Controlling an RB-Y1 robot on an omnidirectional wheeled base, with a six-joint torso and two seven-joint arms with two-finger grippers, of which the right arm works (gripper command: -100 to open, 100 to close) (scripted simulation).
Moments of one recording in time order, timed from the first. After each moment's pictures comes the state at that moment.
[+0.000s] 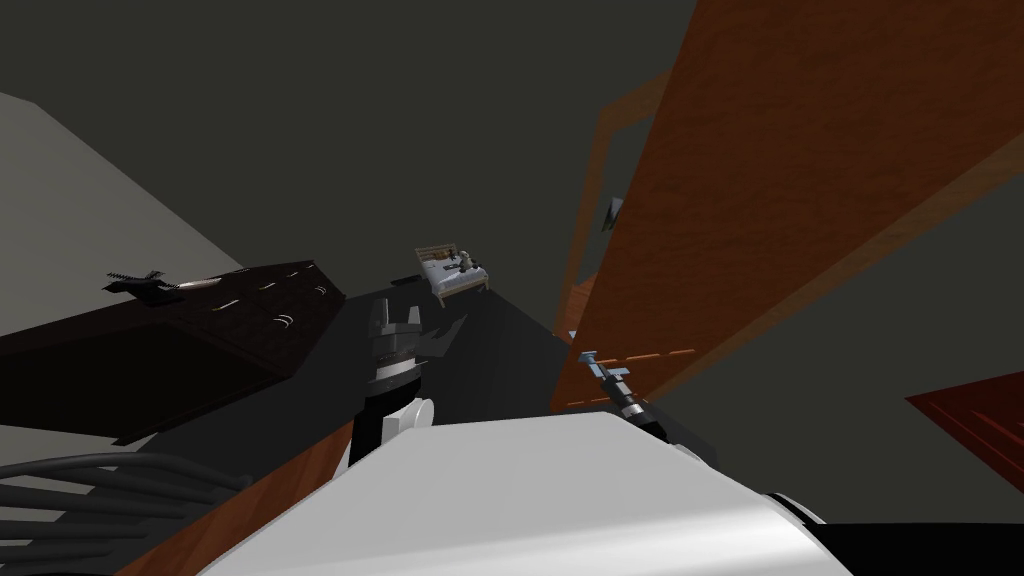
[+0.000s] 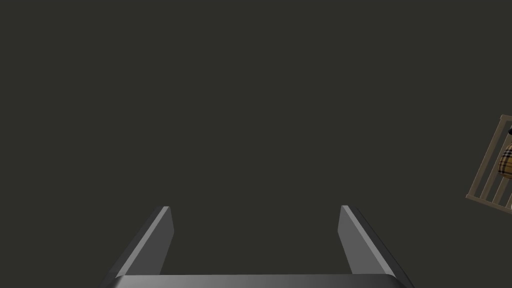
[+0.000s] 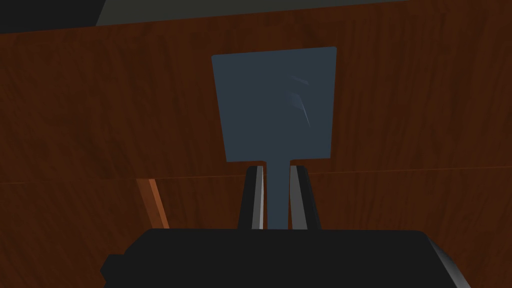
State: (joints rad) arm 0.05 -0.44 0.02 -0.43 0.08 -1.24 -0.51
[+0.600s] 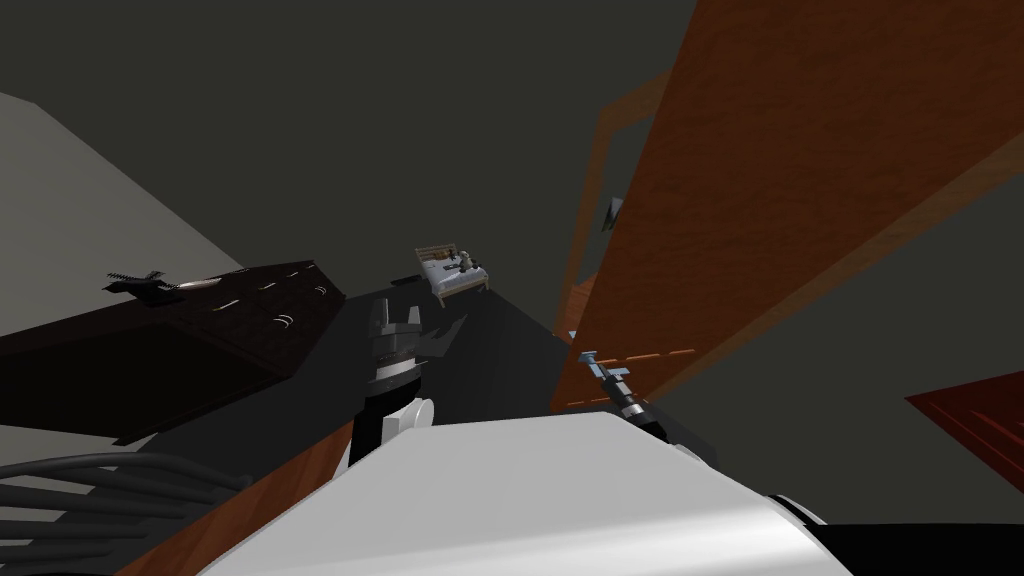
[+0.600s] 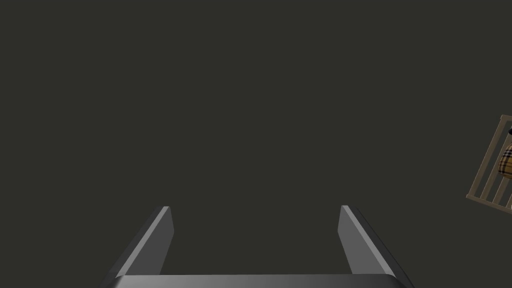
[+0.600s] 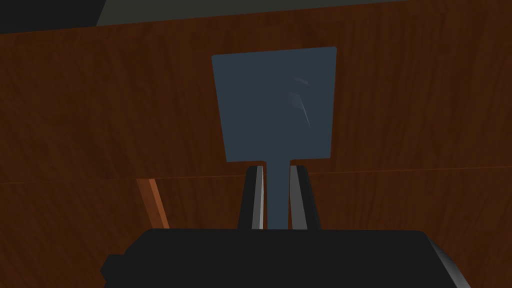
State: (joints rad) arm 0.05 -0.45 0.02 -0.44 0.08 -1.23 -0.51
